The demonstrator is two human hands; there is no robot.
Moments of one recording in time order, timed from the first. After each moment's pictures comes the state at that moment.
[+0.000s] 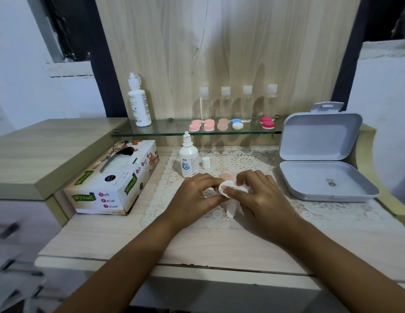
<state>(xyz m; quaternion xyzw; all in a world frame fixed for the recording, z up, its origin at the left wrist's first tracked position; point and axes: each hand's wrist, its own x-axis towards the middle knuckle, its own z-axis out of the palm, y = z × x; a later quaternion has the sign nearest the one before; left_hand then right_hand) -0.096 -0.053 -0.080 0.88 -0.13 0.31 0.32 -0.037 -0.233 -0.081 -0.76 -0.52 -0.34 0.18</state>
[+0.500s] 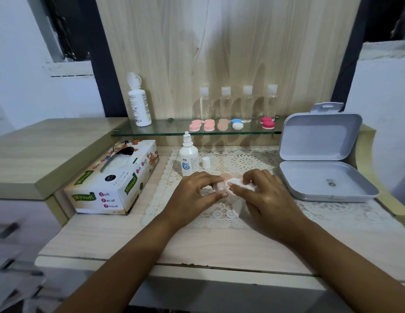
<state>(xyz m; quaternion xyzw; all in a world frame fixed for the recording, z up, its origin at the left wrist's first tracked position) -0.098 -0.051 -0.078 0.88 -0.12 0.32 0.33 -0.031 -0.242 -0.082 -0.77 -0.51 -0.34 0.18</state>
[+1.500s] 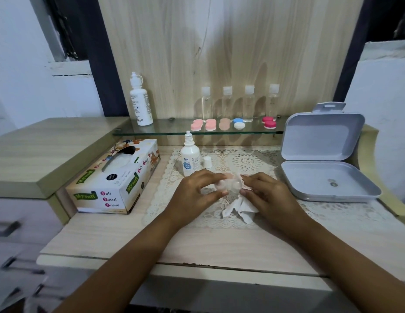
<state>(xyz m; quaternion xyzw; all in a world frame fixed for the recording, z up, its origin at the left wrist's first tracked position) -0.097 -0.050 -0.081 0.86 -0.13 0.34 0.36 -0.026 -0.237 -0.079 -0.77 -0.45 -0.15 0.43</state>
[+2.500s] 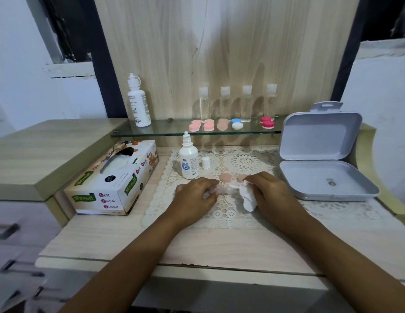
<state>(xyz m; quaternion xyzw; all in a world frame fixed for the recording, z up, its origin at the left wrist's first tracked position) -0.088 -0.049 -0.089 0.95 0.04 0.18 0.25 -0.026 -0.241 -0.074 -0.84 -0.44 -0.20 0.27</state>
